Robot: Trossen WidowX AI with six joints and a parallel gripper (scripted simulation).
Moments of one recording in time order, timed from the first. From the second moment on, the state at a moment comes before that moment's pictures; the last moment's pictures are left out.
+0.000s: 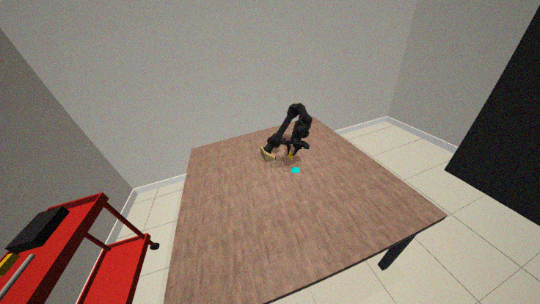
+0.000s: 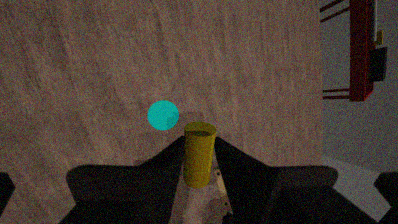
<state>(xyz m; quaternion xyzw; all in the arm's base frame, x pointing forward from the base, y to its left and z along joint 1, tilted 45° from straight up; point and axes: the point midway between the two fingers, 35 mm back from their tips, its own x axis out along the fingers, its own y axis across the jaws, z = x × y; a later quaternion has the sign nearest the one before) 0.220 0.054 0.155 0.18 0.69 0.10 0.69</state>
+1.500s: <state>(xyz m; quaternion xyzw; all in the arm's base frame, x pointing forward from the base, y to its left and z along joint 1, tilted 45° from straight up) 0.215 0.055 0.146 0.13 0.63 0.02 0.77</state>
